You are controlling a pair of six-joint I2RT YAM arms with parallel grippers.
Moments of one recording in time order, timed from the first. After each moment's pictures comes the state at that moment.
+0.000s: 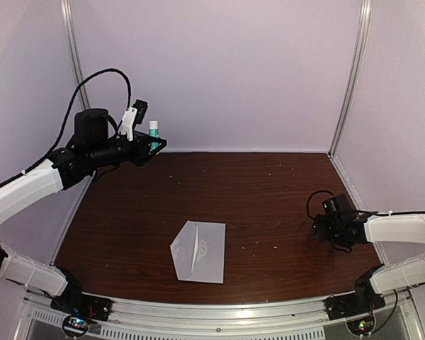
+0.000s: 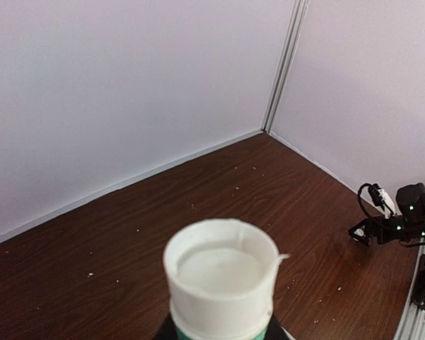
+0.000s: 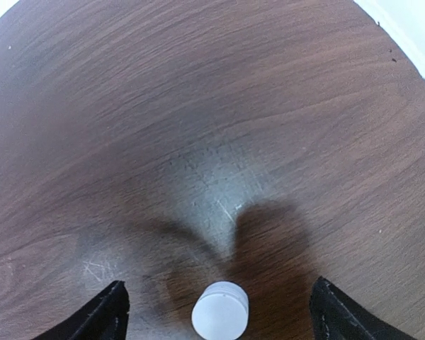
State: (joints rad) left arm -0.55 1.25 1.11 -0.11 0.26 -0.11; right arm 0.38 1.19 0.39 -0.18 0.39 0.77
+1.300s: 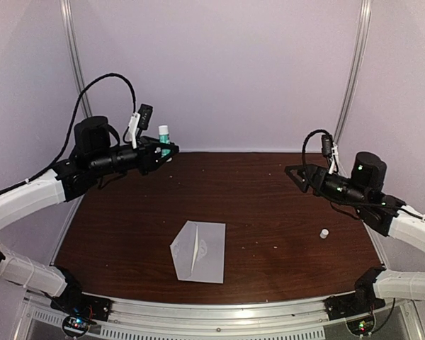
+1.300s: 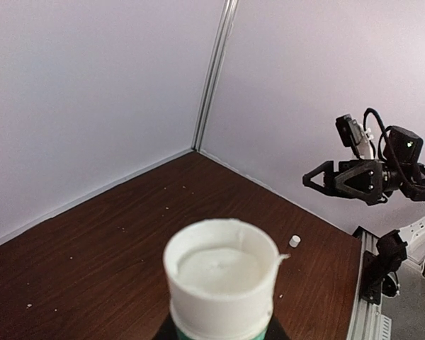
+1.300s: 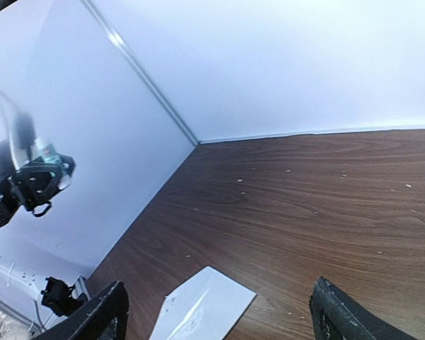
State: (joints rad) left arm -0.60 1.22 1.02 0.08 0.45 -0.18; right arm 0.45 0.88 0.61 0.14 -0.31 0.53
